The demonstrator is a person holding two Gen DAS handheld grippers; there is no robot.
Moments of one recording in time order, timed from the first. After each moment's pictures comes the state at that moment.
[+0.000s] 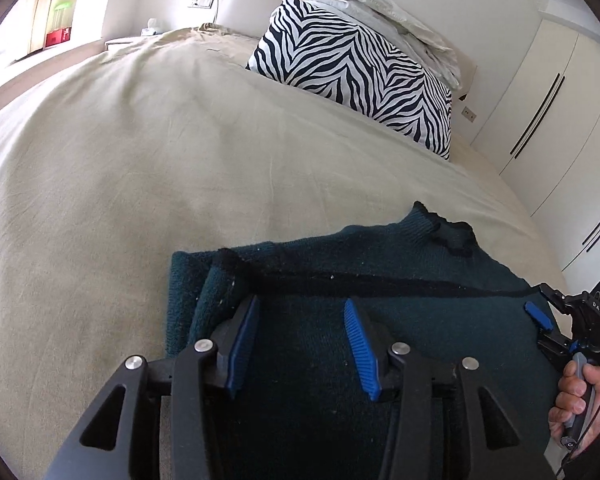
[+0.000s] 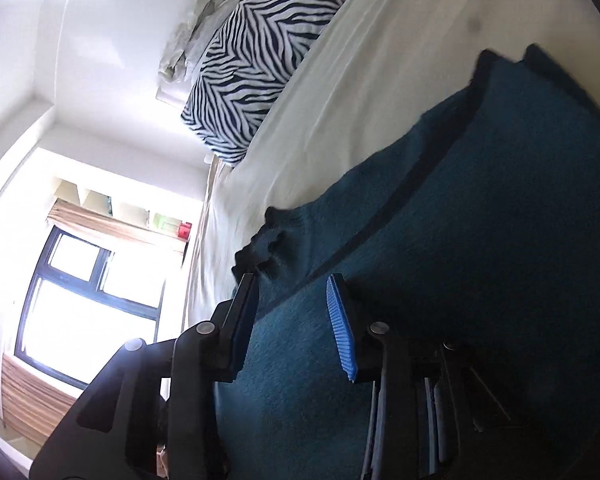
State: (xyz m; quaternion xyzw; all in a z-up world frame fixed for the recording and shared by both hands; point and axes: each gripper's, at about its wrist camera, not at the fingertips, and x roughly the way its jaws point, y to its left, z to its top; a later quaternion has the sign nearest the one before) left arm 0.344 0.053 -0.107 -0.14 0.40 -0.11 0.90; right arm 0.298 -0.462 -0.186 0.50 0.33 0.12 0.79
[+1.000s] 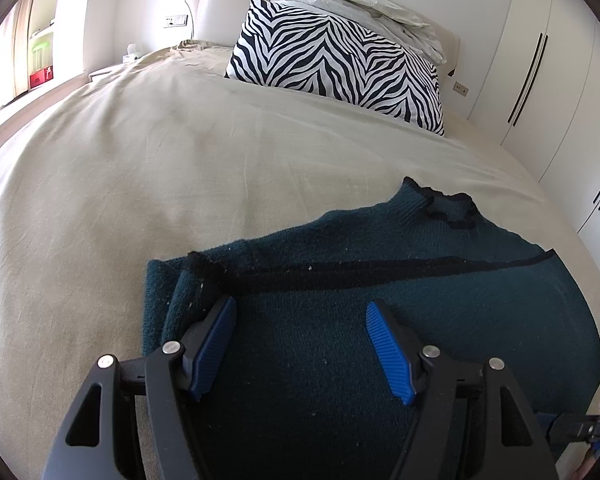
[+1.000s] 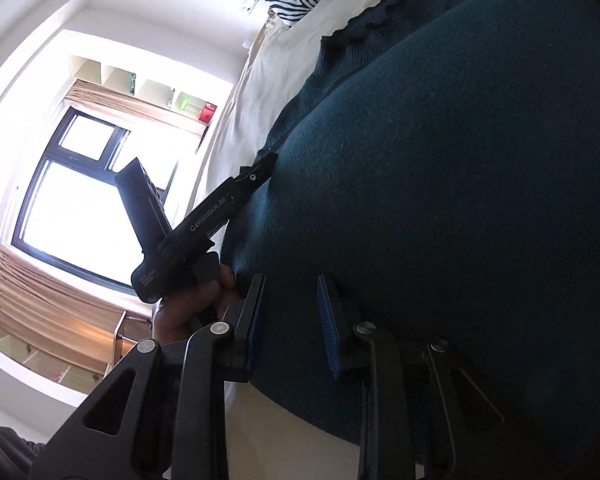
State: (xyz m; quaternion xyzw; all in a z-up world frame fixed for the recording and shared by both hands) left arm 0.341 0.024 -0.109 -0.07 0.40 -0.11 0.91; right arm 0.234 -0.294 -0.184 0.39 0.44 0.27 0.77
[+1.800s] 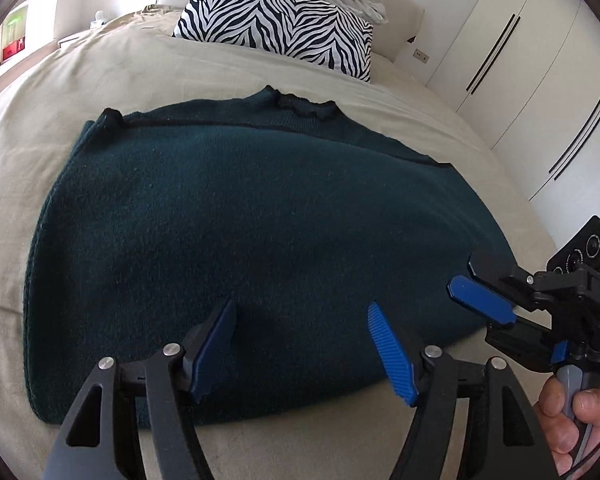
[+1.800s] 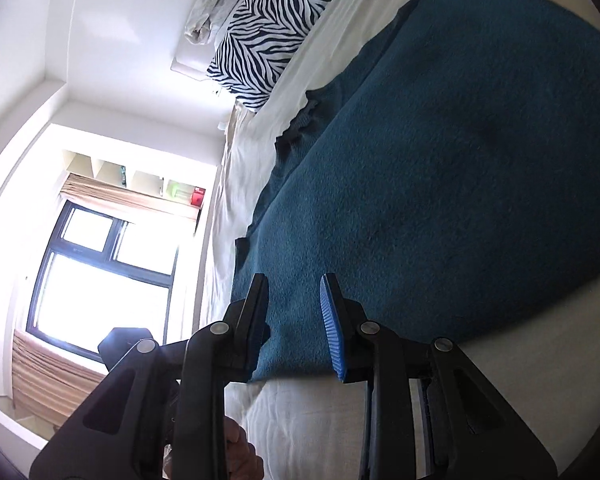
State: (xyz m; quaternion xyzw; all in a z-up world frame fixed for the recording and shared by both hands) left arm 0.208 -0.051 -0.098 -0.09 0.46 -0.18 0.87; right arm 0.192 -0.323 -0.166 0.46 0.41 0.21 0.76
